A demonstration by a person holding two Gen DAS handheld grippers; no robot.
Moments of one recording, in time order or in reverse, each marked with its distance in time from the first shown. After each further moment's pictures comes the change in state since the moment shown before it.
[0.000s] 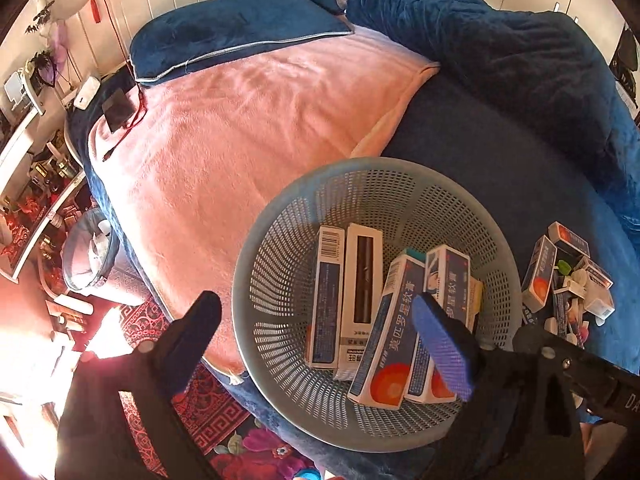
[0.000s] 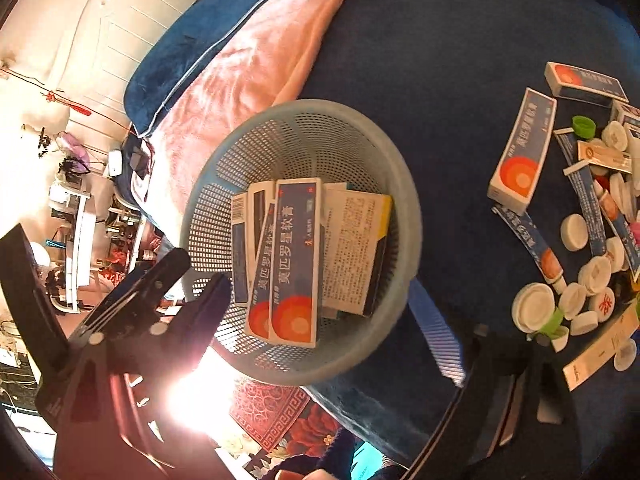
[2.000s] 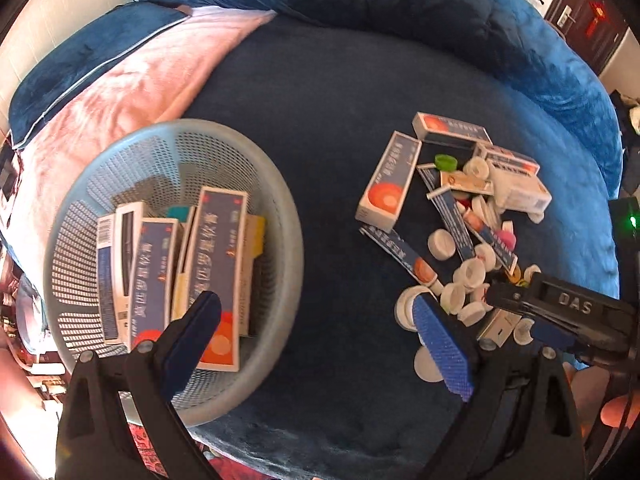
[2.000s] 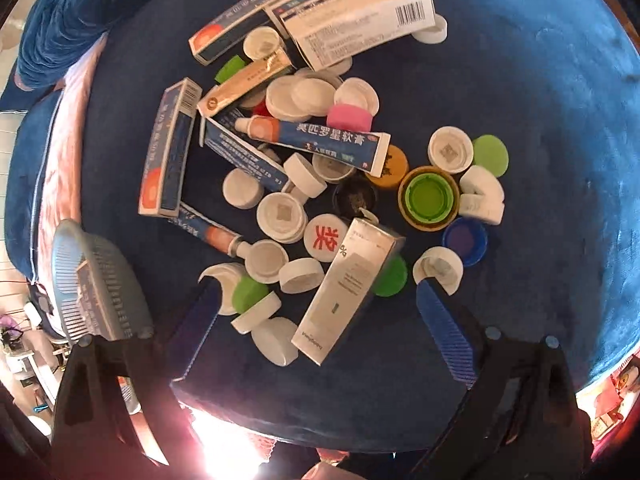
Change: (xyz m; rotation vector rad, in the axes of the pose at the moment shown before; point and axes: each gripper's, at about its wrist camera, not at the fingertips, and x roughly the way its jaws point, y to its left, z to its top) left arm 0.013 -0.184 -0.056 0.340 0.123 -0.212; right arm -0.053 -0.203 -0.046 0.576 0.011 -0.361
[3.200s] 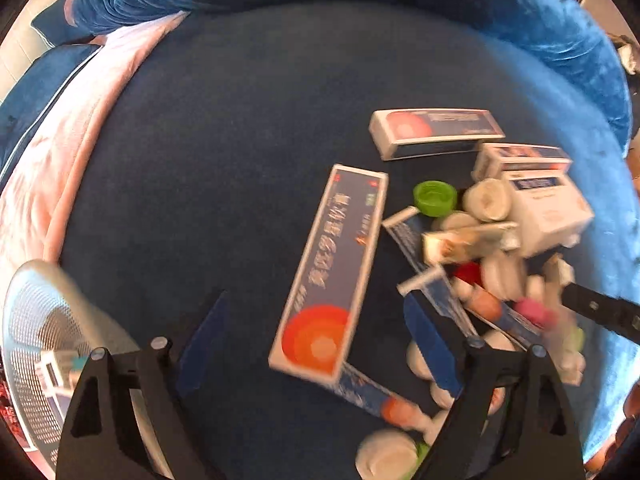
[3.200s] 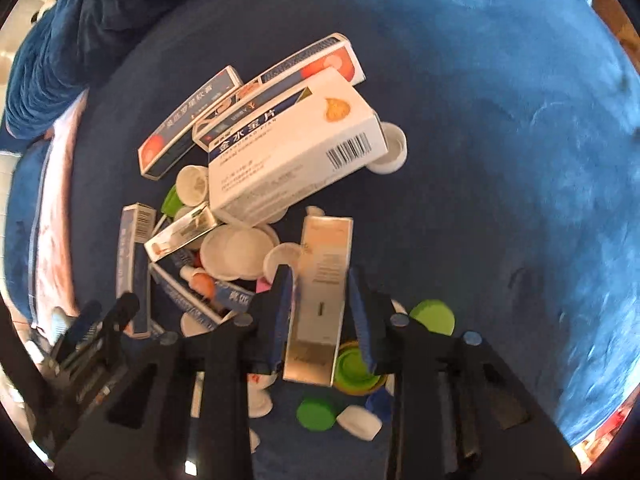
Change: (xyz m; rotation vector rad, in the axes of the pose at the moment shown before) left arm 0.119 -0.074 0.101 0.196 0.082 0.011; right arm -0.011 -0.043 0.083 0.004 -0.119 0.009
